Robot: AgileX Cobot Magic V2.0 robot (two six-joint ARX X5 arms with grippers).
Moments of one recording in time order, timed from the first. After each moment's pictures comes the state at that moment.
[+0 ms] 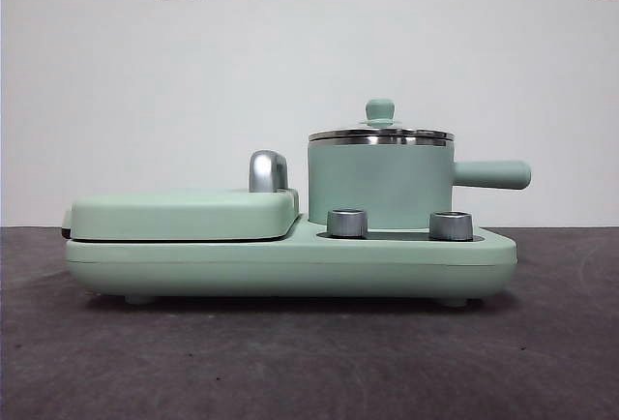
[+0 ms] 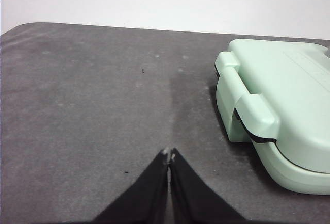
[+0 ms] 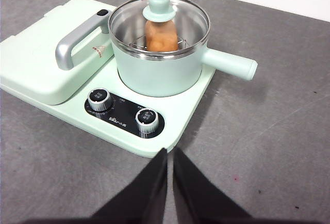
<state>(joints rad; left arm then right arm) 0.03 0.01 0.03 -0.17 0.07 -0.05 0.43 0.49 0.79 -0.75 -0.03 0.02</state>
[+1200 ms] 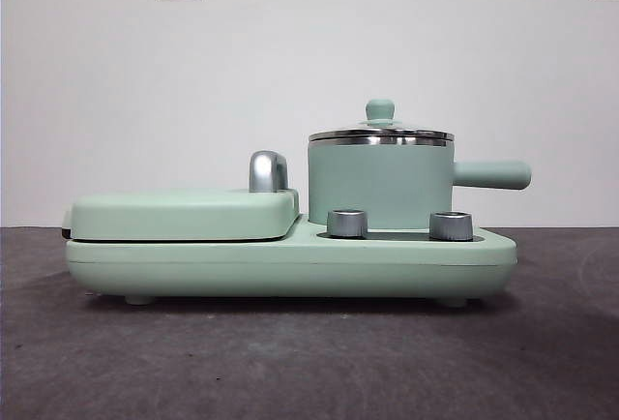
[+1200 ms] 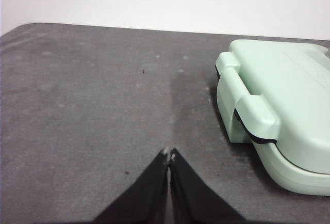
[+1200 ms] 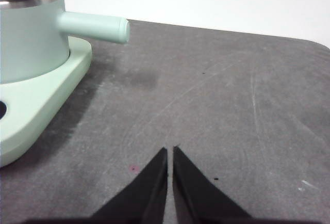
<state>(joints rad) 0.03 0.01 0.03 -0.17 0.07 -0.05 0.03 0.01 0.02 -0.18 0.00 -0.05</state>
